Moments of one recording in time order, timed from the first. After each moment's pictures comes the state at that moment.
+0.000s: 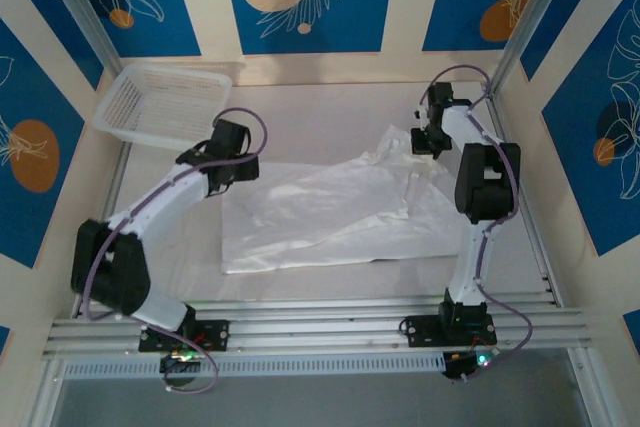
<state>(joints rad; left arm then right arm) -0.37 1.55 1.18 -0.61 -0.27 -0.40 -0.01 2.09 1.68 -0.84 -0.03 -0.06</state>
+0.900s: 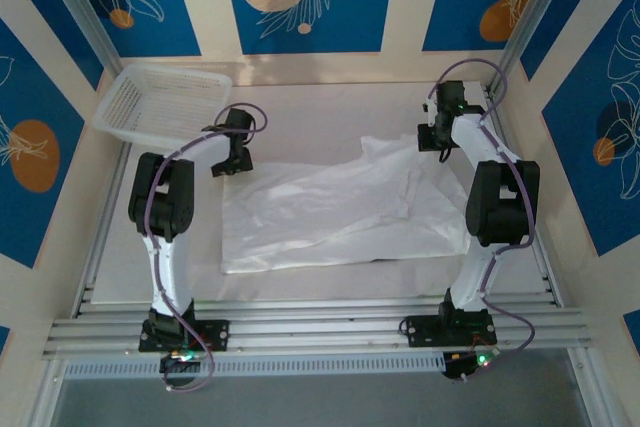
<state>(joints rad) -0.23 2.07 1.47 -0.61 -0.25 -0.48 -0.01 1.91 1.52 -0.72 0.01 -0.06</state>
